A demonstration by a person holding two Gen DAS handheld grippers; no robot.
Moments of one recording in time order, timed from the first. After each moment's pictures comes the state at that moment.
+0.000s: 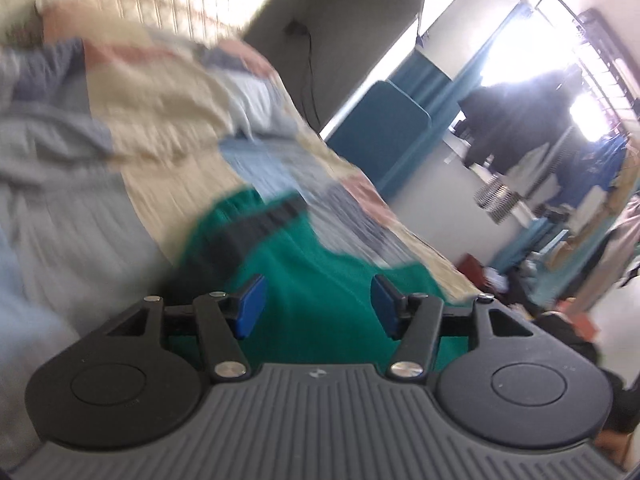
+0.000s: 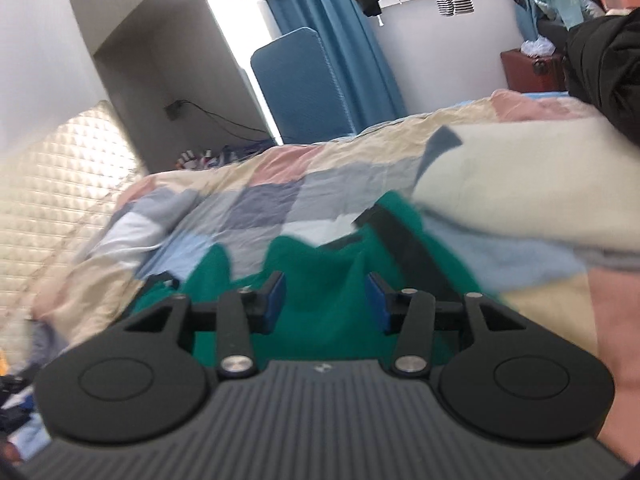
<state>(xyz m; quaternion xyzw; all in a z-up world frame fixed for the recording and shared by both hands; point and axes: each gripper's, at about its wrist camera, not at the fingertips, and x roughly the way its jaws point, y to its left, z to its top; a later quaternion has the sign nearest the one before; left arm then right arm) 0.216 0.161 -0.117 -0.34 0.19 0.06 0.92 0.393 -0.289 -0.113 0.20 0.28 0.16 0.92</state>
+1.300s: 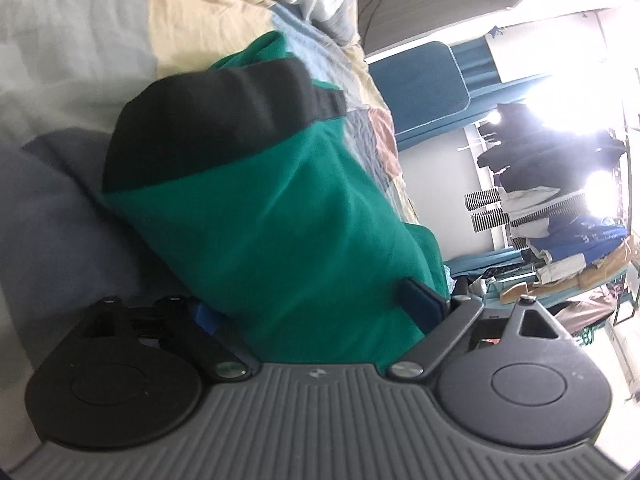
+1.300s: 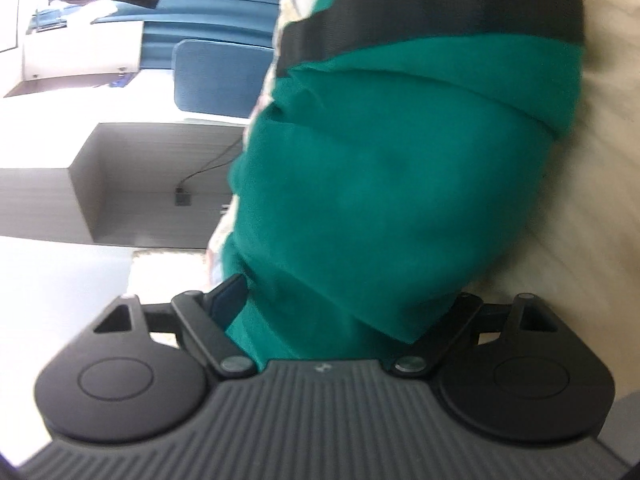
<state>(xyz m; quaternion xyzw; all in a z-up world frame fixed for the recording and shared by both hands) 0.282 0.175 -0.210 -0.53 0.25 0.03 0.81 0.423 -0.290 -0.256 0.61 0.35 0.15 0.69</state>
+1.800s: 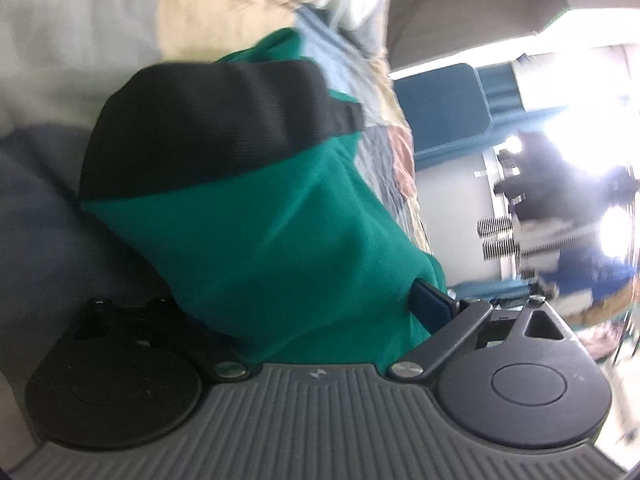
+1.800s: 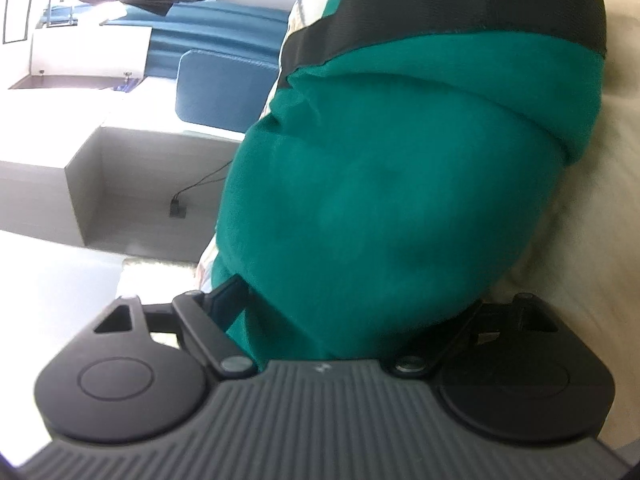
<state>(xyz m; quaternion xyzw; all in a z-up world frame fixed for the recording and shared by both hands) 0.303 0.178 -0.218 -0.58 0.25 0.07 0.77 0.429 -0.285 -0.262 0.59 0.34 0.11 0.73</state>
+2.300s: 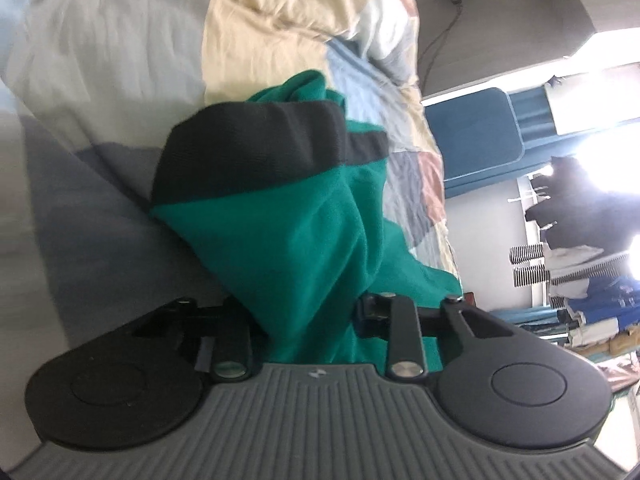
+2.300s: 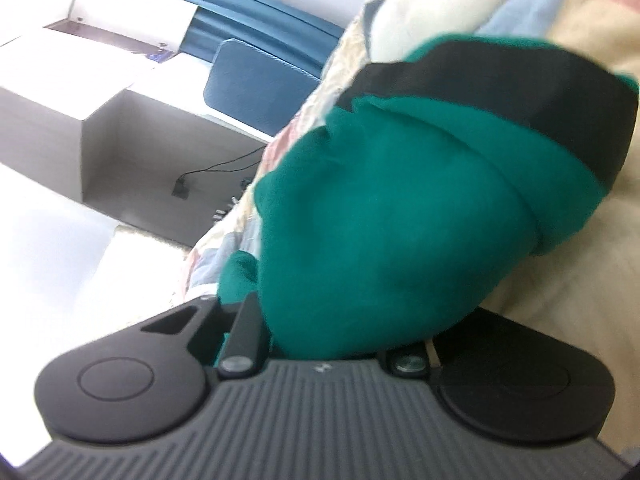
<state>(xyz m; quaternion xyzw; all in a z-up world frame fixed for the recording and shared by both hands) 0.269 0.173 -0.177 -0.56 0.25 0.14 0.77 0.411 -0.297 -0.211 0.50 0.31 0.15 0.79</state>
